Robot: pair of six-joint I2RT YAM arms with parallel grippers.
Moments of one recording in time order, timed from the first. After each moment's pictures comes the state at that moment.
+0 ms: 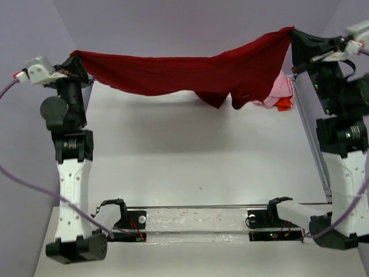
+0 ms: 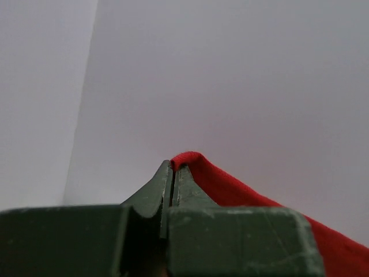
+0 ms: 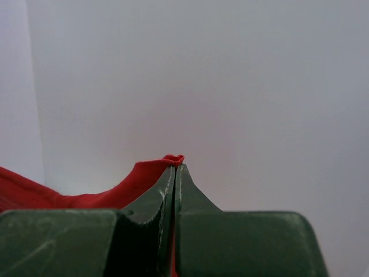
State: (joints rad) left arm 0.08 1.02 1.25 0.19 -0.10 -0.37; right arm 0.19 1.17 1.75 -0.07 -0.19 -0.05
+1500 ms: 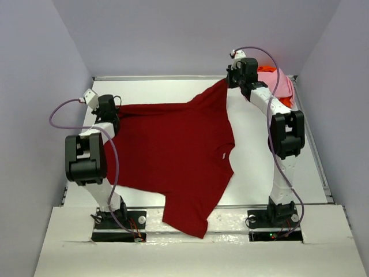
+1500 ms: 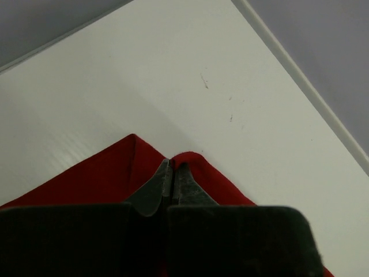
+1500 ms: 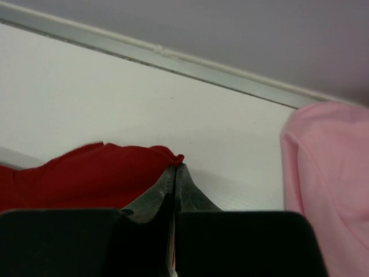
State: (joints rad) left arm 0.08 1.67 0.92 0.33 -0.44 -0.68; right arm 0.19 2.13 1.80 -0.07 -0.15 -0.02
